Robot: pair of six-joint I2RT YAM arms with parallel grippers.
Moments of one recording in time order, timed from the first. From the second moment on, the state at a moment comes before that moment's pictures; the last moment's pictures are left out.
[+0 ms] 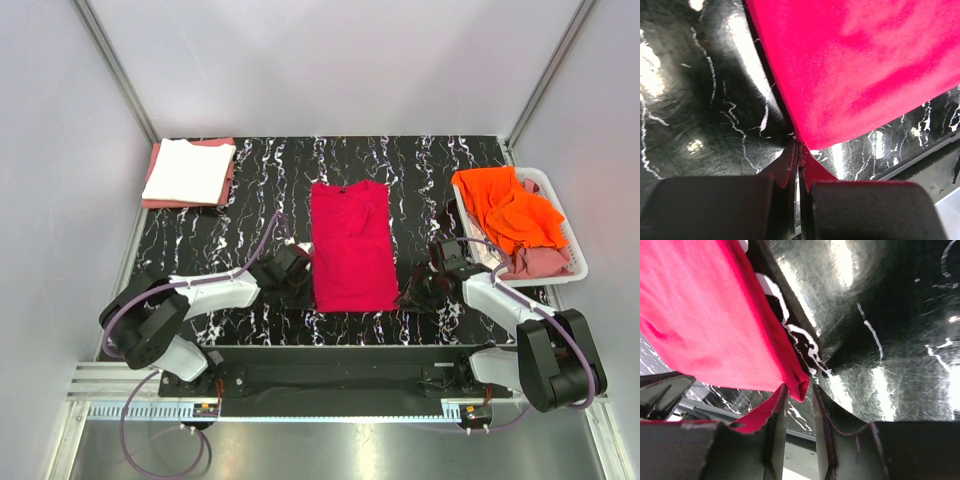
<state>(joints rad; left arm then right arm) -0.81 1.49 0.67 -0.19 0.12 -0.73 0.27 1.23 0.51 -0.42 -0.33 0.81</state>
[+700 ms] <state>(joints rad) -0.80 1.43 0.67 -0.30 0.05 -0.71 0.37 1.29 0.51 -0.38 -0.33 0.84</state>
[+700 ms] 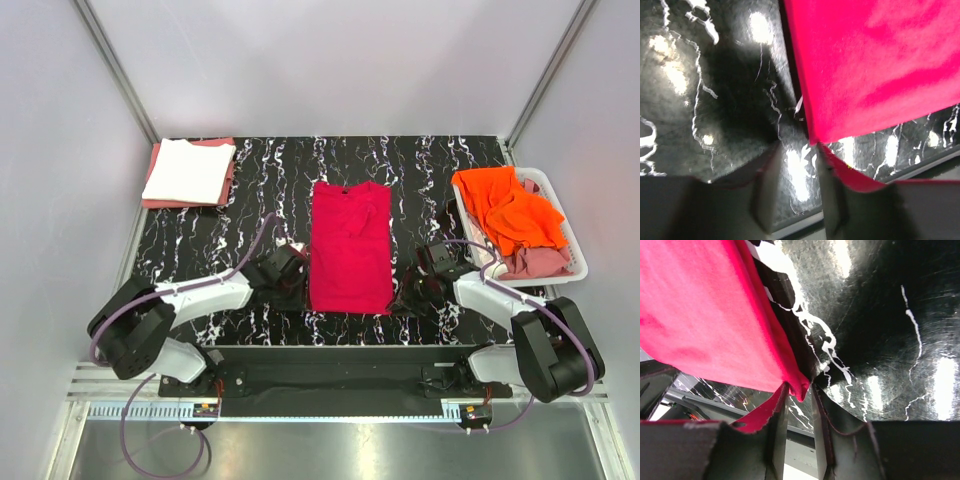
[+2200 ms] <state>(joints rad) -1.06 1.06 0.80 -0.55 -0.06 -0.88 0.41 0.59 0.56 -0.81 -0.27 0.87</state>
